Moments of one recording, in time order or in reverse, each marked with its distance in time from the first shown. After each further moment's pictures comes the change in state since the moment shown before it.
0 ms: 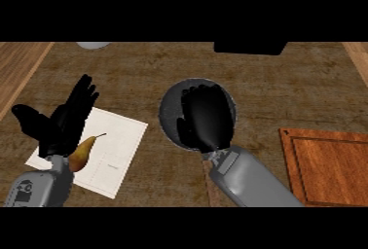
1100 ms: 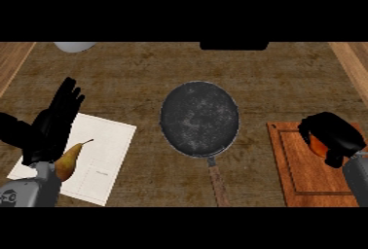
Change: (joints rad) left arm 0.050 0.025 0.041 -0.052 0.010 0.016 -0.001; right arm 0.307 -0.460 -0.562 0.493 -0.036 -0.174 -1.190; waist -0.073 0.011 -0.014
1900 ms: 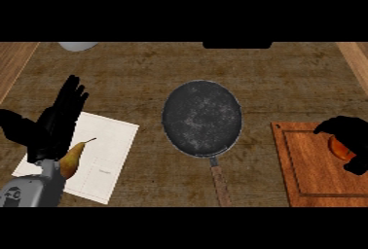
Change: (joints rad) left arm -0.018 0.006 -0.038 -0.002 0.014 0.045 0.005; right arm 0.048 -0.129 0.008 -0.008 -0.012 0.037 0.015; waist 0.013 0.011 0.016
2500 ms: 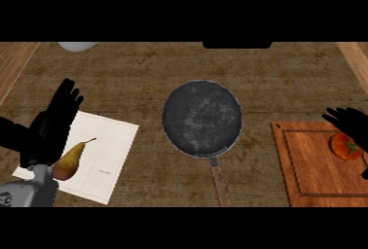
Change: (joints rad) left arm 0.036 0.053 -0.018 -0.009 0.052 0.006 -0.028; right arm 0.114 -0.087 -0.001 -0.214 -0.089 0.072 0.086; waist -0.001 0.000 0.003
